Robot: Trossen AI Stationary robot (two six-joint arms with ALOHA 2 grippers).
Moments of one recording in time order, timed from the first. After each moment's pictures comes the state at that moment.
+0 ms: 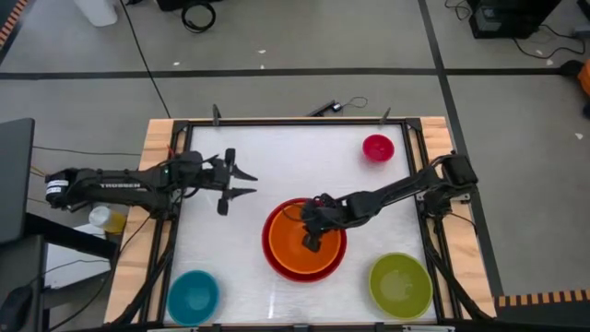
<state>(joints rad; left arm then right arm) 0.18 0.81 0.42 0.26 0.22 0.18 0.23 1.79 1.17 -0.36 0.19 0.63</state>
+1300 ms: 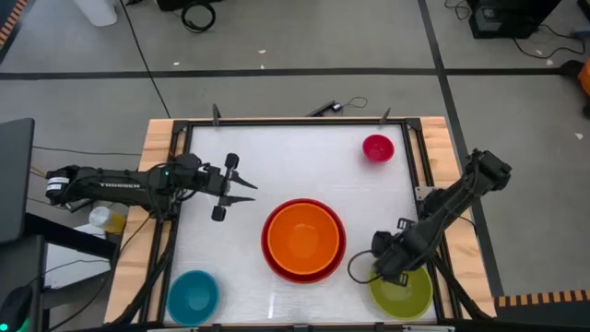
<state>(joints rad) 0.12 0.81 0.42 0.36 0.32 0.29 0.72 1.54 1.17 -1.32 -0.13 1.08</state>
